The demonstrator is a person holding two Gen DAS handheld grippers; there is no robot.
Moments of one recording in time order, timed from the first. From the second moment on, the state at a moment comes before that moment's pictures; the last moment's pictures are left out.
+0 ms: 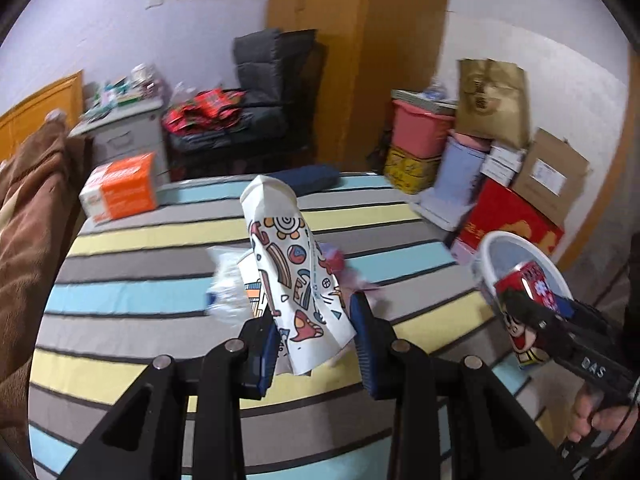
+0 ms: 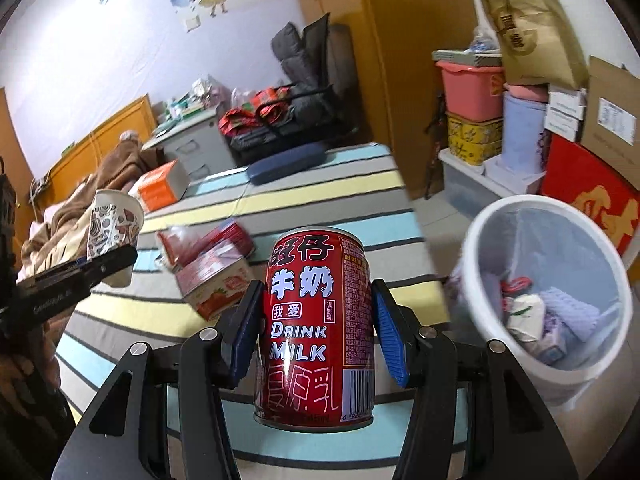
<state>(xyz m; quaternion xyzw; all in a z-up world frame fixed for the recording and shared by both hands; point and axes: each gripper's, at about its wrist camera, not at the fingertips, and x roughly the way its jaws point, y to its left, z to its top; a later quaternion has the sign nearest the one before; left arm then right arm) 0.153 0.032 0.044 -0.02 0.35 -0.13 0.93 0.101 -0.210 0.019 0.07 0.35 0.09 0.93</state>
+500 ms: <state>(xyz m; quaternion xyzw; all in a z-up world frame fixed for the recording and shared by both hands) 0.148 -0.090 0.063 0.03 0.33 -0.25 0.91 0.083 -0.290 0.032 0.09 0.33 0.01 0.94</state>
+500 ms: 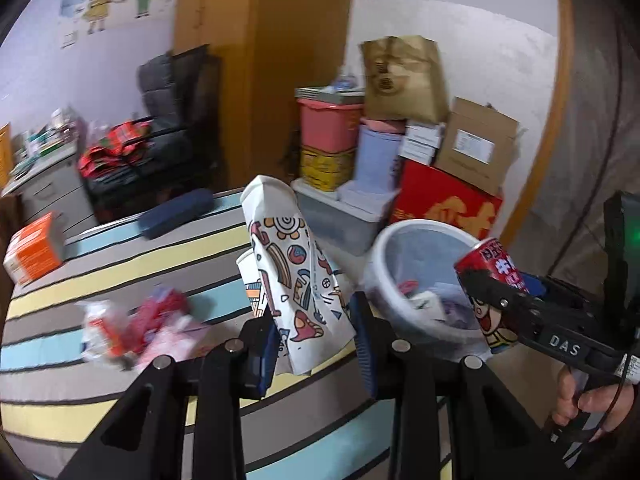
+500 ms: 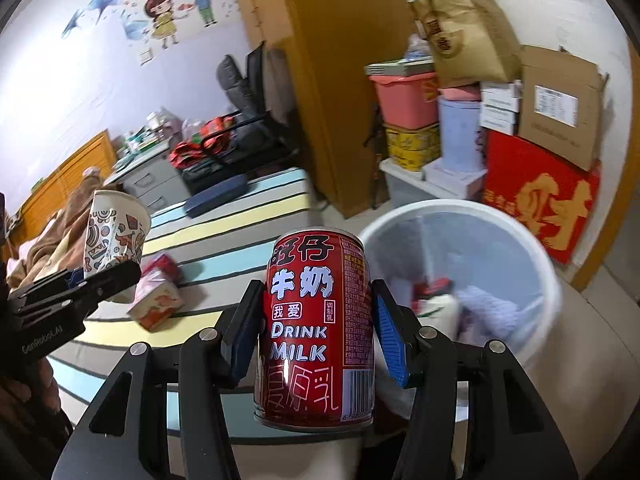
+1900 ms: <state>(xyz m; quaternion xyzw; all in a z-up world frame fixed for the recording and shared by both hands) 0.178 -0.249 0.012 0.06 0.39 -0.36 0.84 0.112 -0.395 0.000 0.12 0.38 -0.05 0.91</state>
